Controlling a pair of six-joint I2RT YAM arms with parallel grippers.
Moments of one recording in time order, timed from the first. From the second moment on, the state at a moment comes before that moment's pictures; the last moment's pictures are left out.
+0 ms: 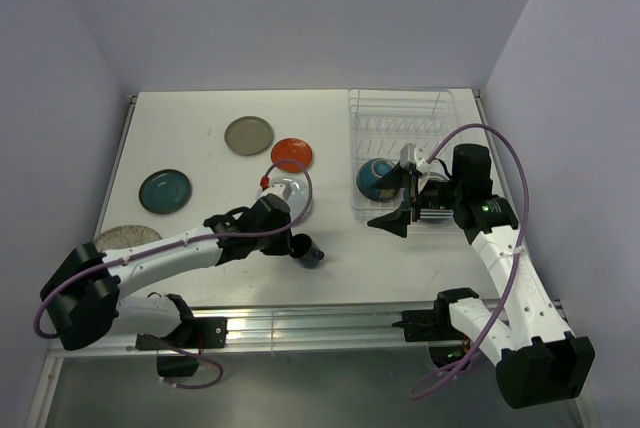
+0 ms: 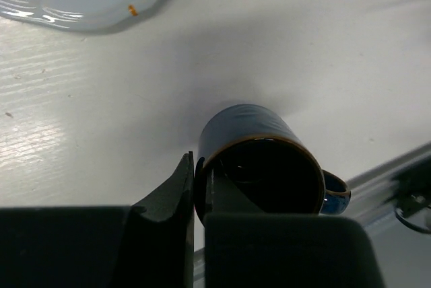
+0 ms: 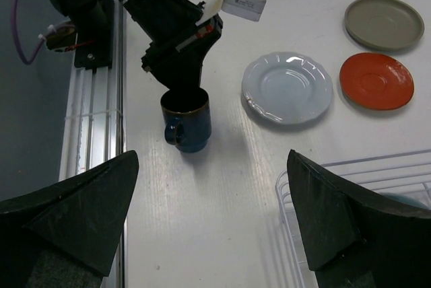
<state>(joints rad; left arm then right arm) -0.92 1.30 0.74 -0.34 -0.12 -0.80 0.11 0.90 0.82 -0.47 -1.22 -0.49</state>
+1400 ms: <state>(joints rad) -0.65 1.18 0.68 0.51 0.52 -1.39 0.46 0.98 0.70 0.19 -0.99 -0.06</state>
